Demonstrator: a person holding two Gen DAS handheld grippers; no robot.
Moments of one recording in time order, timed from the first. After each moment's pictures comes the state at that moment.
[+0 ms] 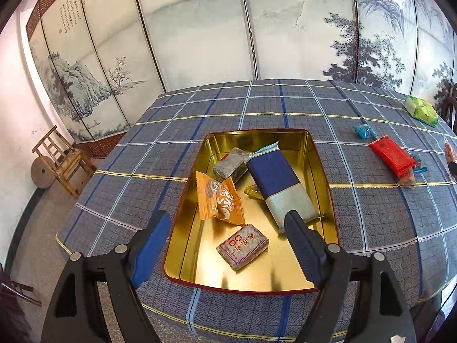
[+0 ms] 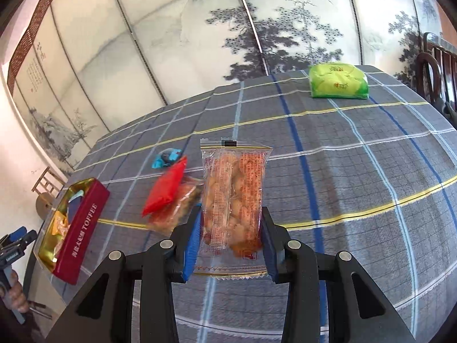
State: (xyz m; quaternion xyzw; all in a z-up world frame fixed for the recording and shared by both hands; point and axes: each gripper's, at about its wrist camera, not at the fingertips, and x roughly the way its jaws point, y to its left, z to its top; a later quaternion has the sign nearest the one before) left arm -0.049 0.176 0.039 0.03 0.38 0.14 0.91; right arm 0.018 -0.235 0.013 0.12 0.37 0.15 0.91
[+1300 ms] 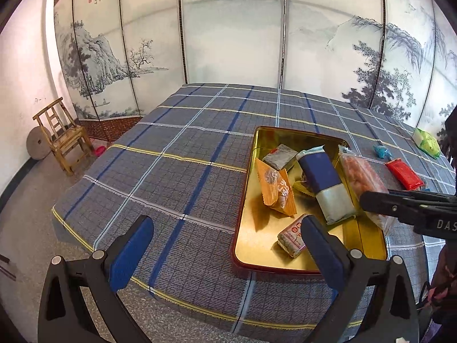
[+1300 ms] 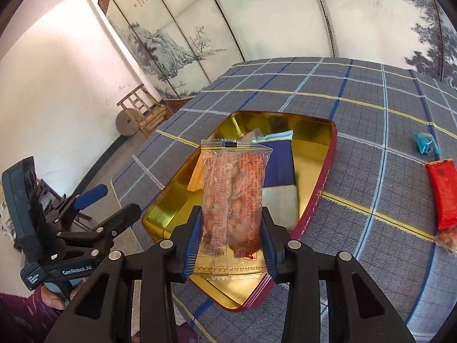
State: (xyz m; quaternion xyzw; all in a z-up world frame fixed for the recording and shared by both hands) left arm -0.094 0.260 0.025 -0.05 0.35 0.15 0.92; right arm -0.023 0.066 0.033 0.03 0.43 0.41 0.80
